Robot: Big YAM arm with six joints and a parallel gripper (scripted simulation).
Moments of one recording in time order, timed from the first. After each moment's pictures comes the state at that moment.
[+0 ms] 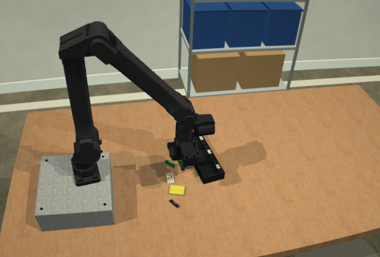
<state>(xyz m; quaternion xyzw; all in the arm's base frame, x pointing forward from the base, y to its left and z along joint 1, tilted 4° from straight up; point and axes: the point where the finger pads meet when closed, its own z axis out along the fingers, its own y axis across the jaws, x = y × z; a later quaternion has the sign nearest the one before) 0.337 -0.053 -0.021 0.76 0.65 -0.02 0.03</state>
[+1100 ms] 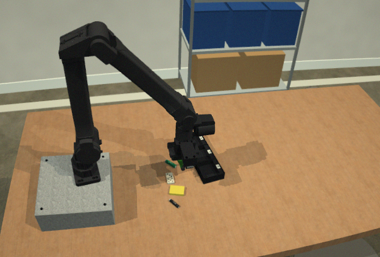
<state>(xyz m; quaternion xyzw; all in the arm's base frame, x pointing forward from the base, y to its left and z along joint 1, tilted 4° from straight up) 0.337 -0.053 -0.021 0.76 0.65 -0.02 0.03</state>
